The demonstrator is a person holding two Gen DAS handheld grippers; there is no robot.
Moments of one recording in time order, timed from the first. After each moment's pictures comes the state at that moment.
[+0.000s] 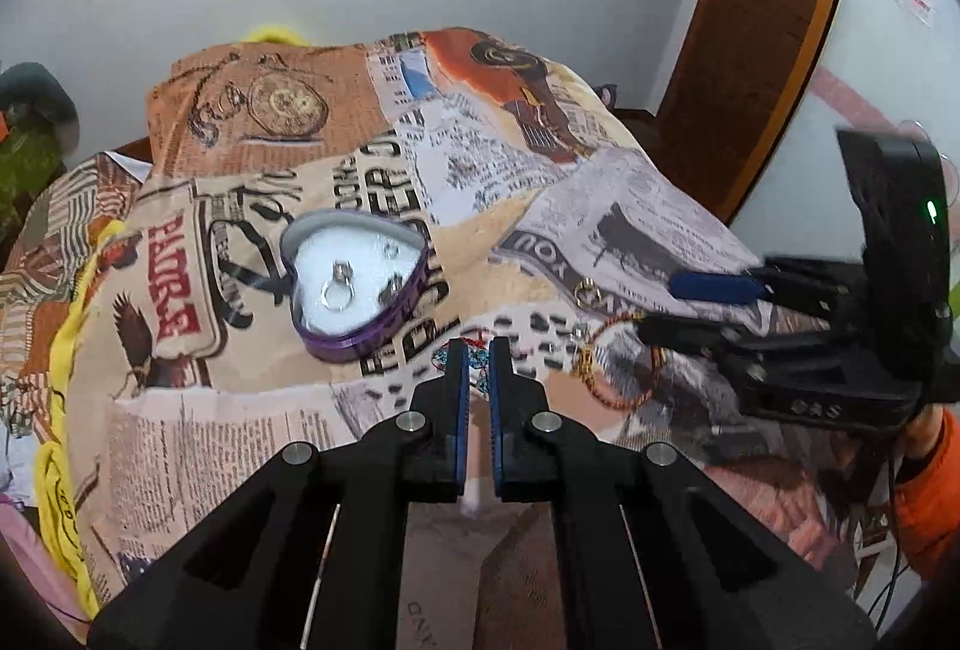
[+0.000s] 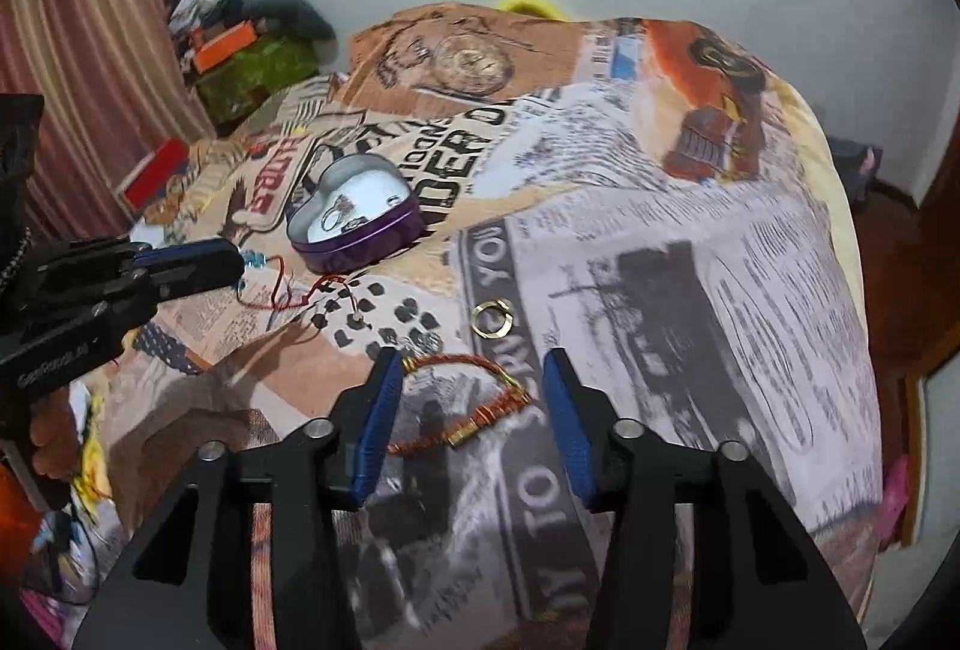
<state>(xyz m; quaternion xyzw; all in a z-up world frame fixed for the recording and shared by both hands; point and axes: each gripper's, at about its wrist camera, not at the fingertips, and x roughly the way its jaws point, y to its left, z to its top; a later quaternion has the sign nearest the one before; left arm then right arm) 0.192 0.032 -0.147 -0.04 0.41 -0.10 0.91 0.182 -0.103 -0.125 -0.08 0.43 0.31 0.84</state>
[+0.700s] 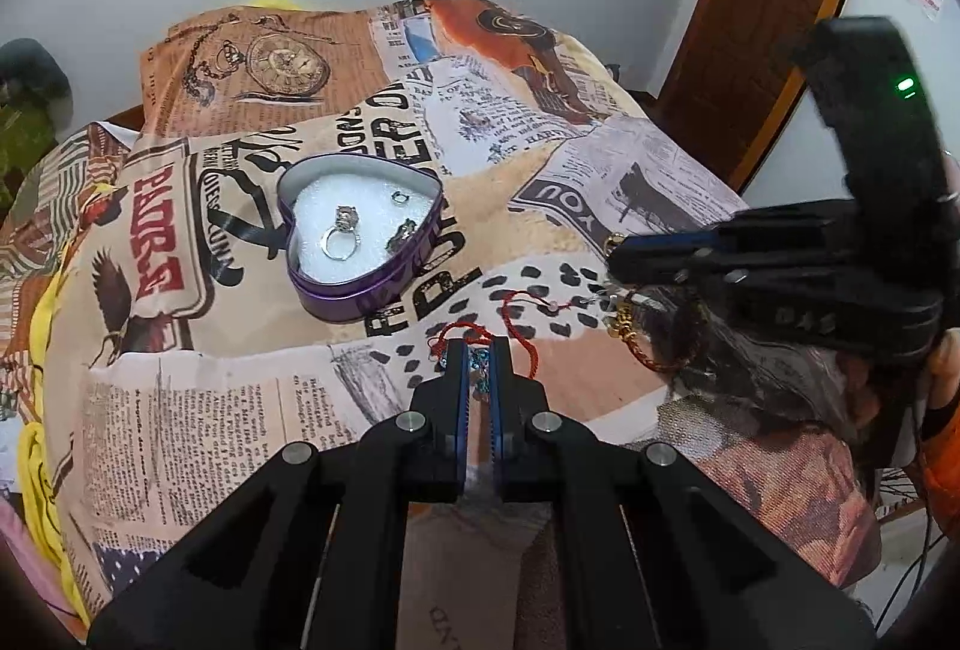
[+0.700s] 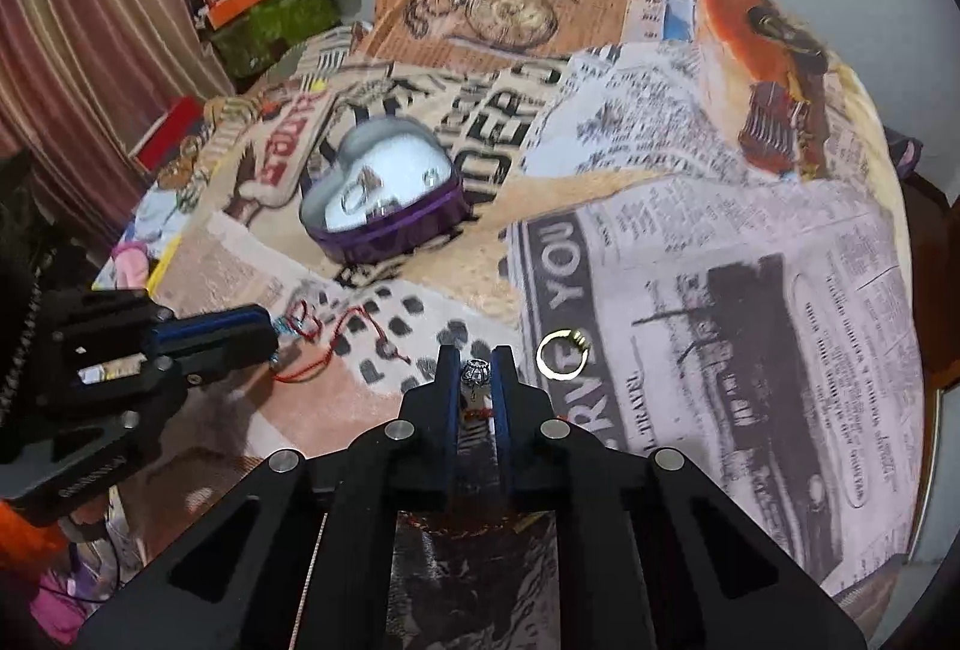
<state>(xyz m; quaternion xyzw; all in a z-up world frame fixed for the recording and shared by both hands) 0.196 0.041 -0.177 -0.04 0.43 -0.10 0.90 0.202 -0.079 -0.129 -0.07 0.47 0.33 0.81</state>
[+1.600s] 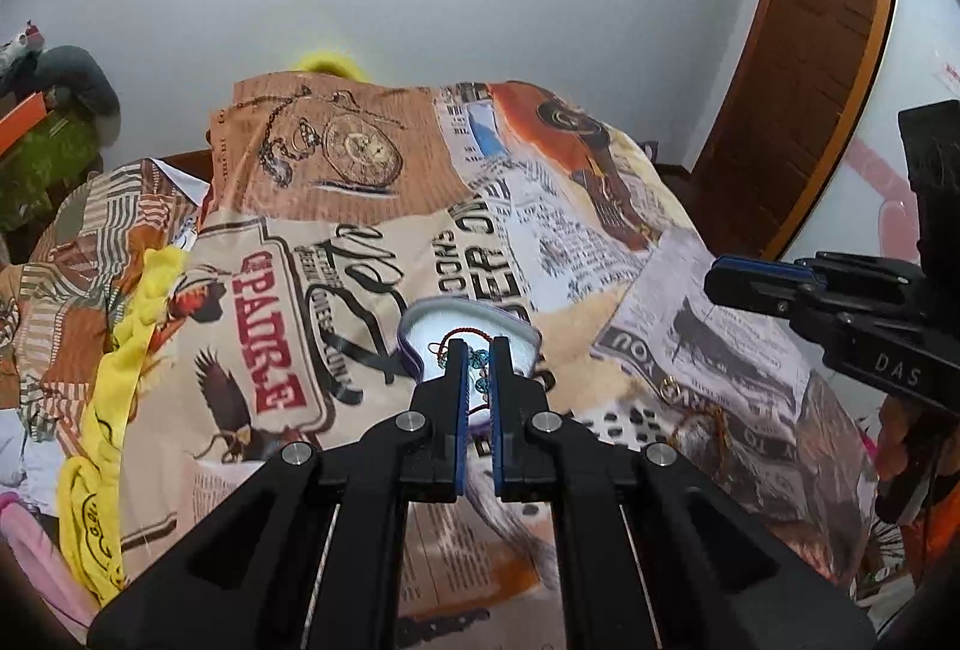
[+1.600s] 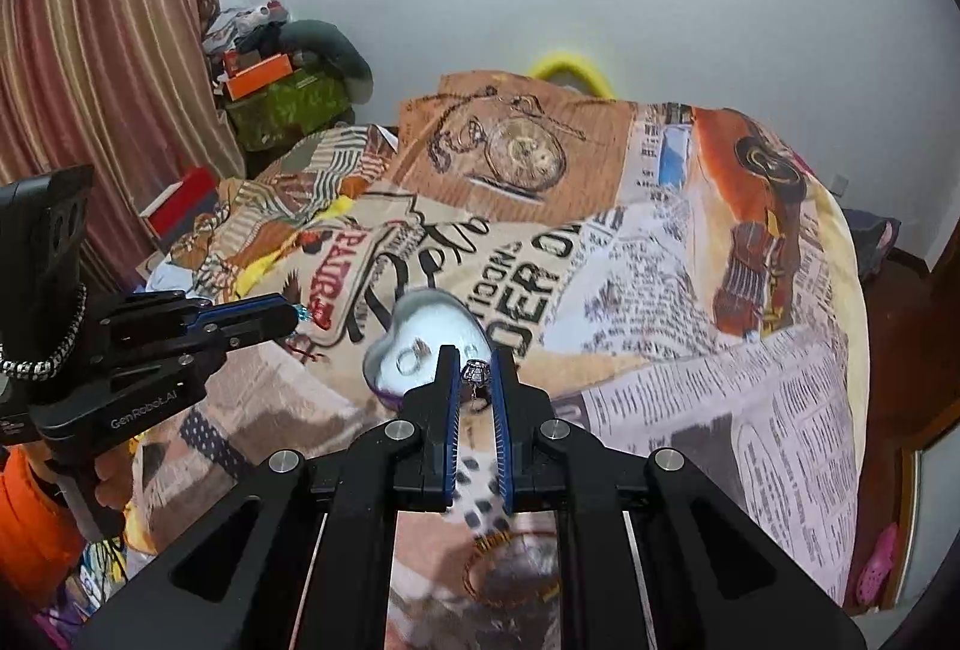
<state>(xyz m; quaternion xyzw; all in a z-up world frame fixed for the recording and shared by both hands) 0.216 0.105 -0.107 -0.07 0.36 -0.05 0.93 0.206 -0.048 -0.054 -0.07 0.38 0.33 0.86</state>
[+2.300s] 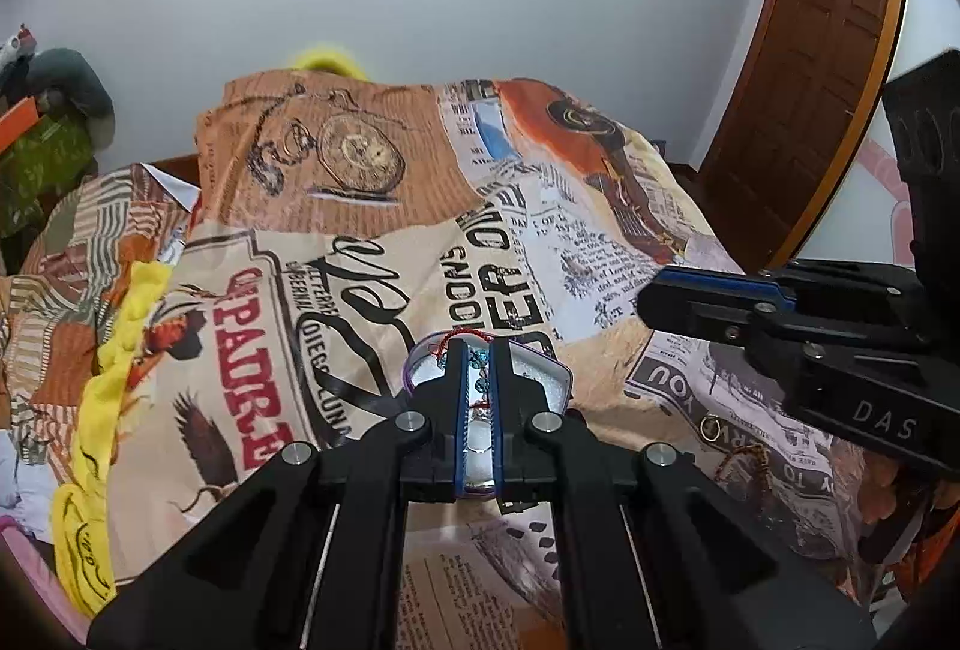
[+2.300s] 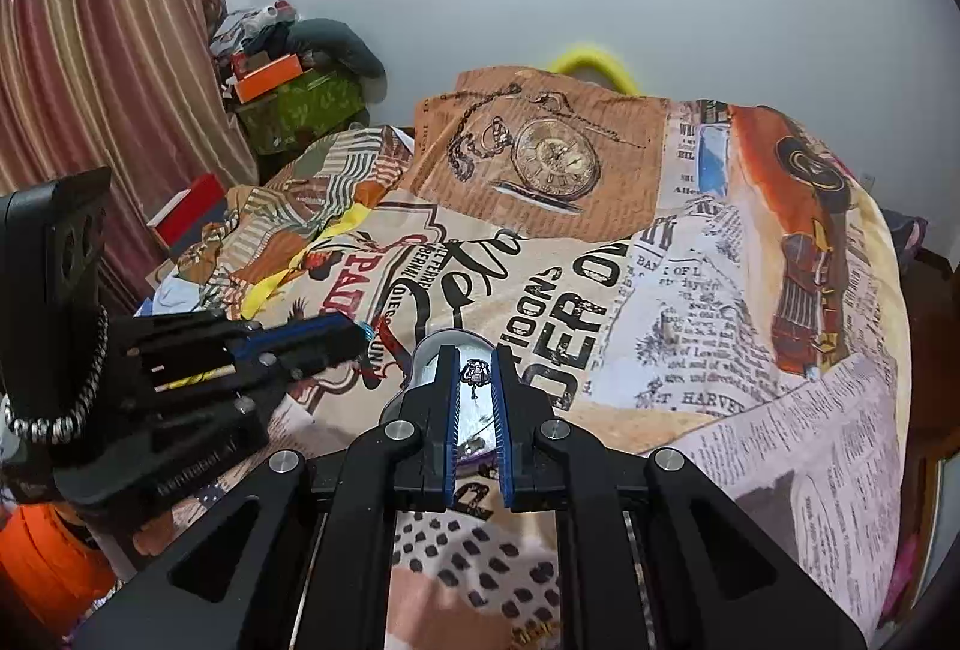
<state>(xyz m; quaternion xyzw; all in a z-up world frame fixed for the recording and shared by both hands) 0.260 0.109 -0.130 -0.07 0.37 -0.06 0.93 0.236 -0.008 -0.074 -0.06 0.39 0.35 0.85</state>
